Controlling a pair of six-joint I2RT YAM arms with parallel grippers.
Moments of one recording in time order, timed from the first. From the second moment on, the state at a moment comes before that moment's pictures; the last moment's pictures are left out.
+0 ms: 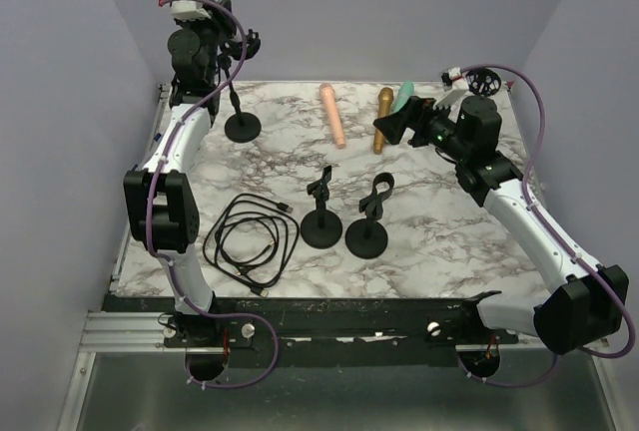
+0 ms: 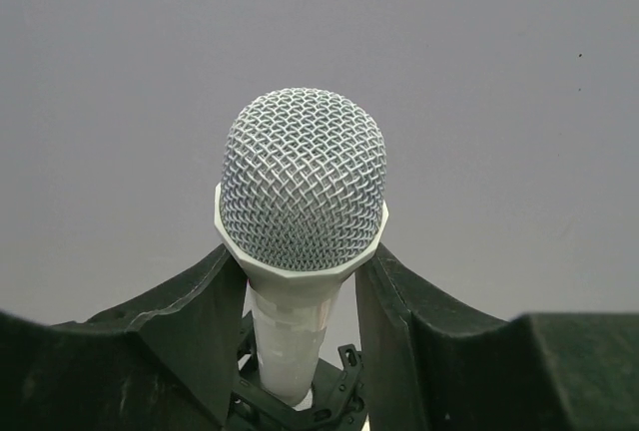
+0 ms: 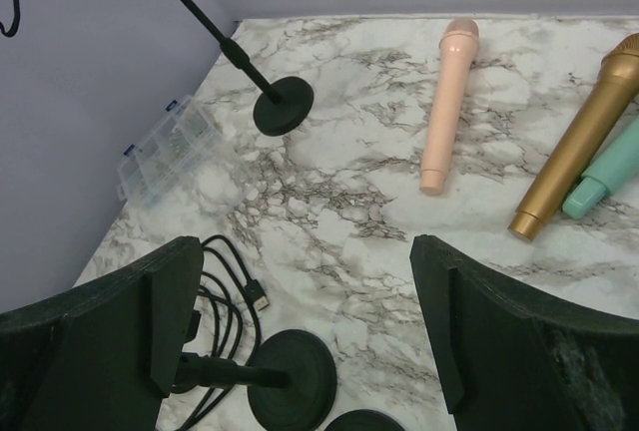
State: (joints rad) left arm -0.05 1.88 1.69 0.59 -0.01 -0.26; right arm 0.33 1.25 1.09 0.00 -0.31 0.41
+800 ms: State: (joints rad) left arm -0.05 1.59 1.71 0.52 -0.02 -0.13; right arm 0.33 1.25 1.07 0.03 -0.31 0.41
